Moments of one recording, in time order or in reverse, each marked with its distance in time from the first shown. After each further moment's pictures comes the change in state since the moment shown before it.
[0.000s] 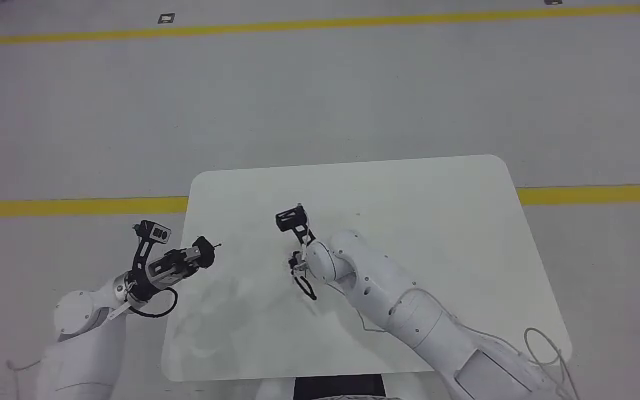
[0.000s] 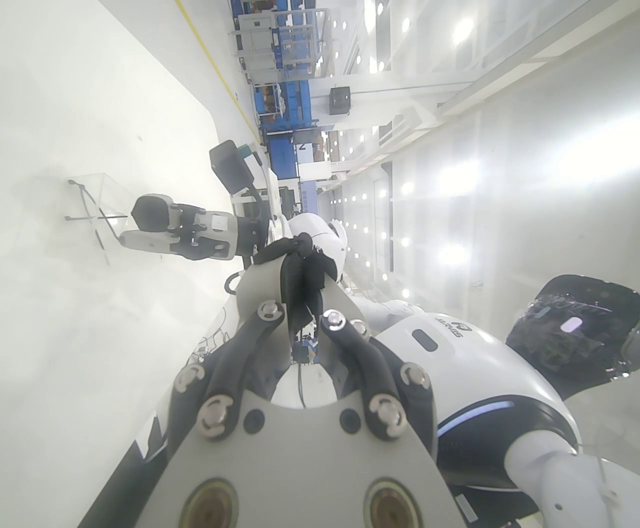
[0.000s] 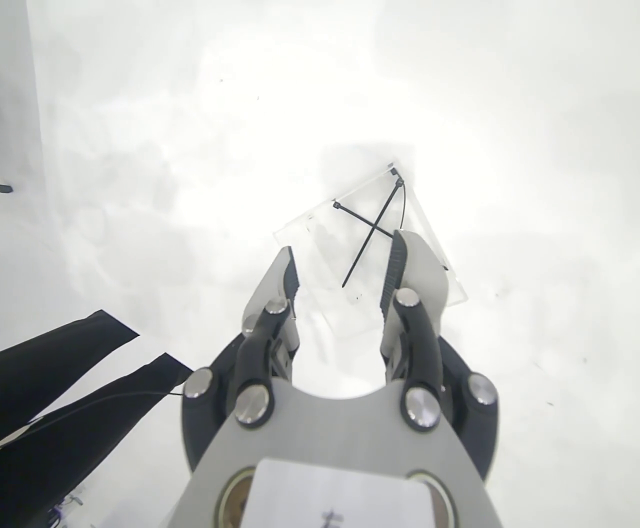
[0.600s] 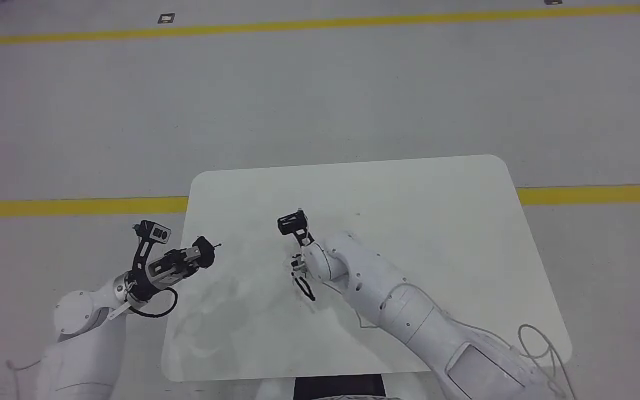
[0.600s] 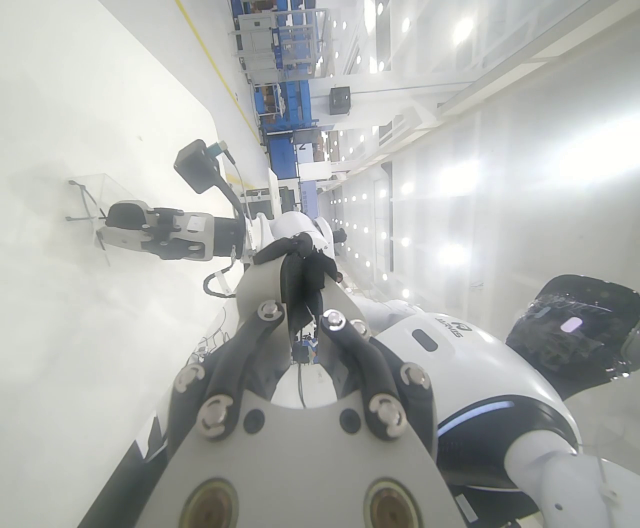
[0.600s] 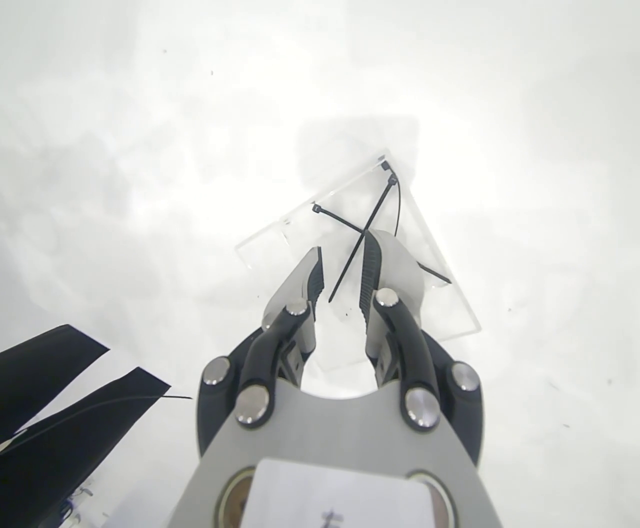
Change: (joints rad) left arm 0.000 0.000 0.000 0.000 0.000 0.000 0.000; right arm 0.038 -0.041 -0.027 0.155 0.027 -0.009 -0.047
